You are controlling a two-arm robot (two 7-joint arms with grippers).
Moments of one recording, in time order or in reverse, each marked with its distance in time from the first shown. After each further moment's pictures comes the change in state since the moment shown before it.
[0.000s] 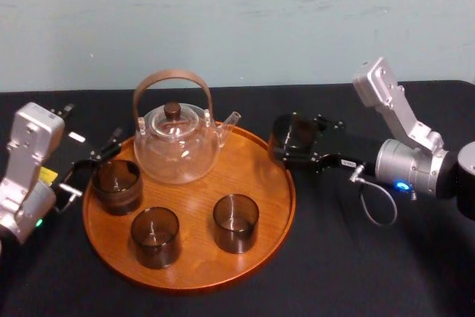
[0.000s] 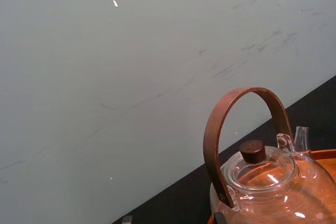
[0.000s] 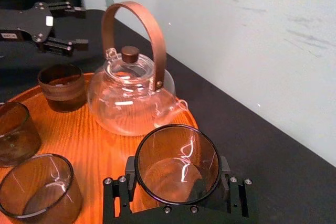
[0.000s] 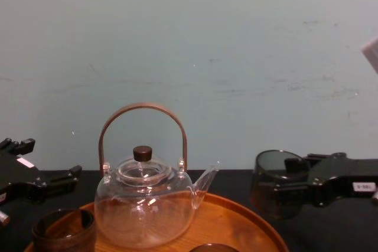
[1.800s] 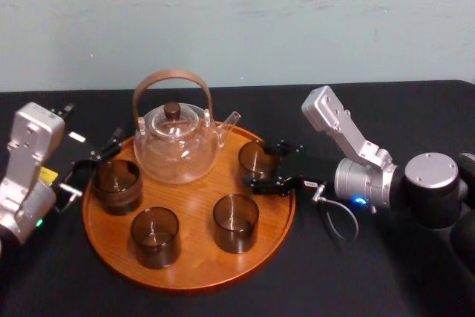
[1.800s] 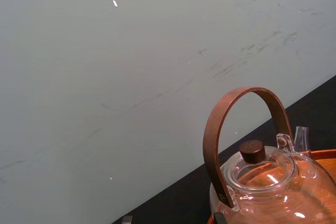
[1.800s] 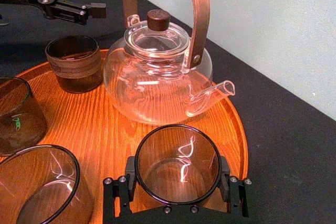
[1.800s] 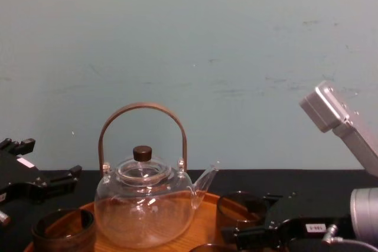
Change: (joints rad) left arm 0.000 0.000 0.000 0.000 0.000 0.000 0.000; right arm 0.101 -0.129 -0.110 0.250 -0.063 -0.086 0.048
